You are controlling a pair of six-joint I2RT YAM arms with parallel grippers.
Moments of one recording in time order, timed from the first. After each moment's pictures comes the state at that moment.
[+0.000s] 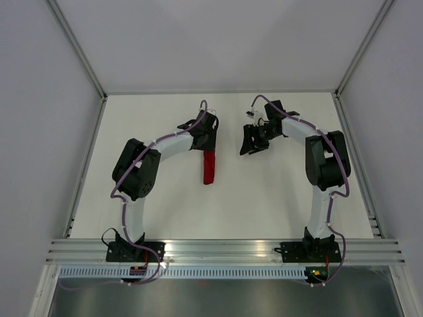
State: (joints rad) left arm -0.57 2.04 1.45 -0.34 -0.15 -0.34; right arm 0.23 2.06 1.49 -0.61 -0.66 0.00
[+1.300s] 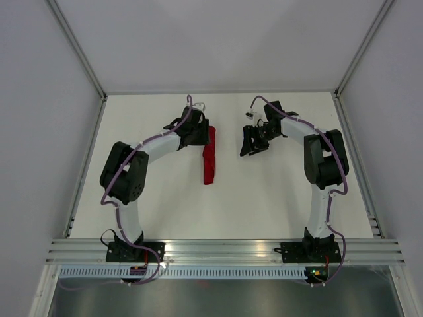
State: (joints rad) left arm -0.48 1.94 1.34 -0.18 -0.02 -0.37; right arm 0.23 2.09 1.50 -0.63 -0.65 -0.03
